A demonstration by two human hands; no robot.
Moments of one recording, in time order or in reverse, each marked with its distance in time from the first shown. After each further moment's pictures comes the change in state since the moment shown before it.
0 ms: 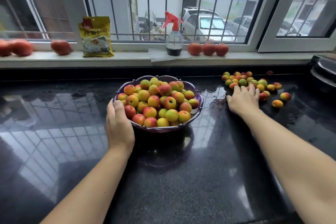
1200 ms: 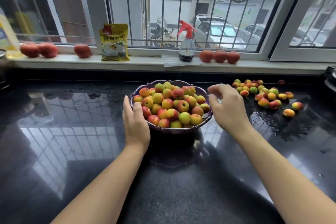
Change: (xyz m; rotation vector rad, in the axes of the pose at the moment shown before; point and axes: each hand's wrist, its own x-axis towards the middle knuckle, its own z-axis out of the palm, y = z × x) left_hand -0.006 0.011 -0.001 0.064 -0.052 -0.010; right_hand -0.125 -0.091 -0.100 0.824 0.214 -0.361
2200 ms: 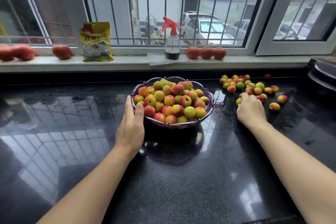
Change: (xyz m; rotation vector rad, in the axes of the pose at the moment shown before) left_hand 0.001 -0.010 0.013 0.264 -0.323 0.048; right_hand 0.033 0.188 -0.020 -0.614 -0.108 0.366
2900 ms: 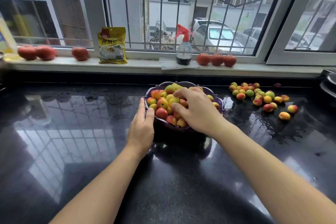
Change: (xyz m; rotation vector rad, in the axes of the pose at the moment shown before) left_hand 0.000 -0.004 -0.005 -0.072 0.030 0.019; right_hand -0.102 -0.187 -0.076 0.466 -0.082 -0.701
